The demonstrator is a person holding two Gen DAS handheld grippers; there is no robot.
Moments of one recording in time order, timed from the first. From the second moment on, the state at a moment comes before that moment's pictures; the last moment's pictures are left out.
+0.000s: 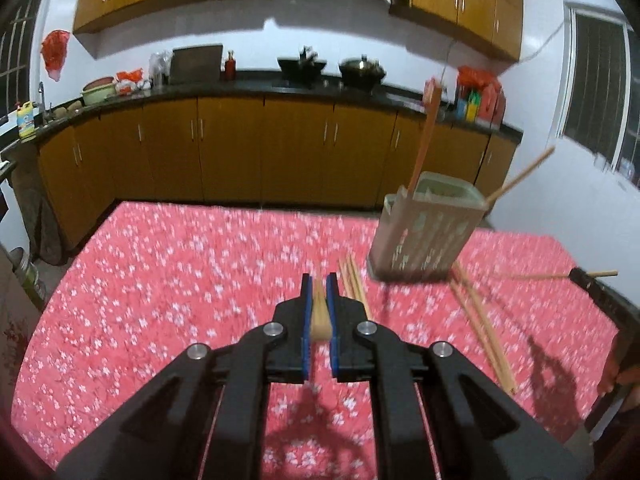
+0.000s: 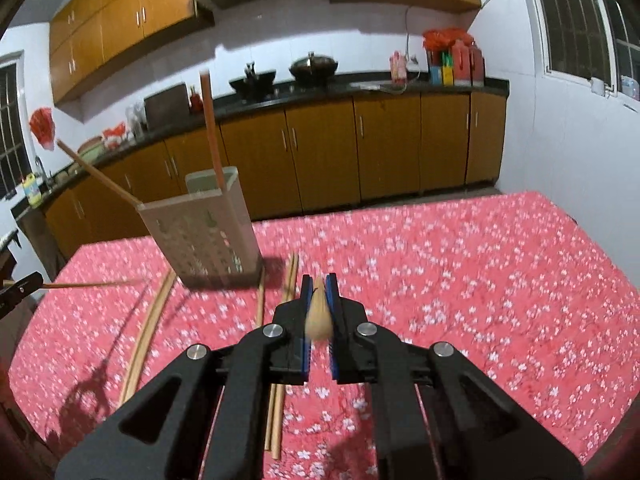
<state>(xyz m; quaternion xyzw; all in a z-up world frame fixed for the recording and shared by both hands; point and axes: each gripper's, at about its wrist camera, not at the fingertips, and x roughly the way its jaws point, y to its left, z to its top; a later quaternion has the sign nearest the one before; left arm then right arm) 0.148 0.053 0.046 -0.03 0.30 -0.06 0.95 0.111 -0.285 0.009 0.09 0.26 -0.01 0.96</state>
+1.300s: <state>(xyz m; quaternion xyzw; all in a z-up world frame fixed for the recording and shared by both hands) 0.208 -0.029 0.182 -0.09 0.08 -0.11 0.99 0.172 -0.232 0.125 0.11 0.04 0.05 0.99</state>
